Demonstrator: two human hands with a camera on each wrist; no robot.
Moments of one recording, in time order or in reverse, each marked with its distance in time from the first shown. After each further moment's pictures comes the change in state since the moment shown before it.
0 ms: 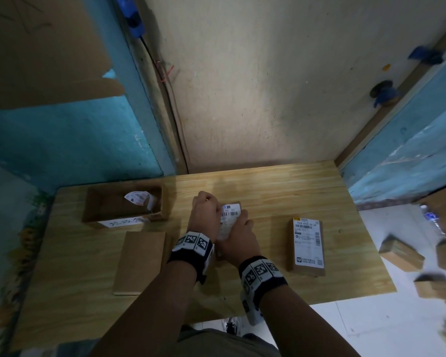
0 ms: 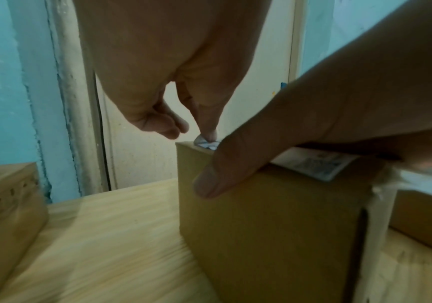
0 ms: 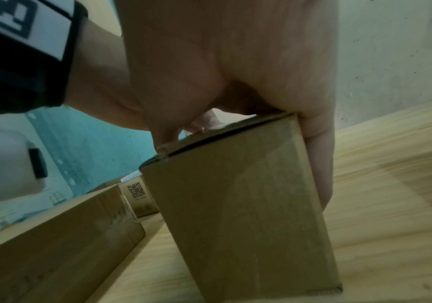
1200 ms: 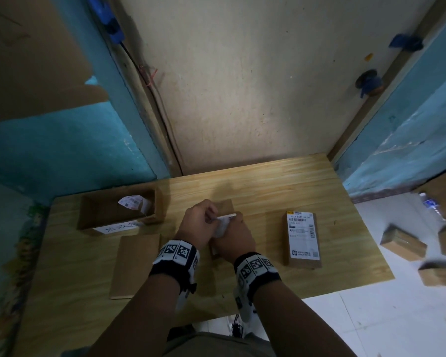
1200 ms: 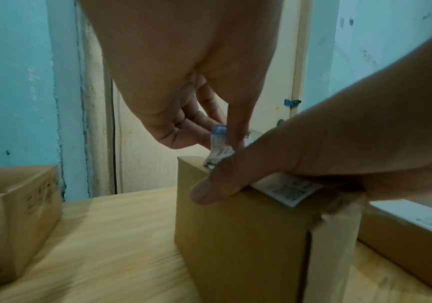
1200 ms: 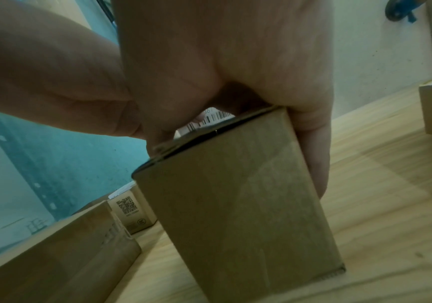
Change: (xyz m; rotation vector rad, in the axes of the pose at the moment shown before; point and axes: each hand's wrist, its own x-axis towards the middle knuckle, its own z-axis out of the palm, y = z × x) left_hand -0.024 0.005 -0.014 -0.226 -0.153 -0.021; right_hand 0.001 0.005 -0.007 0.092 -0.055 0.048
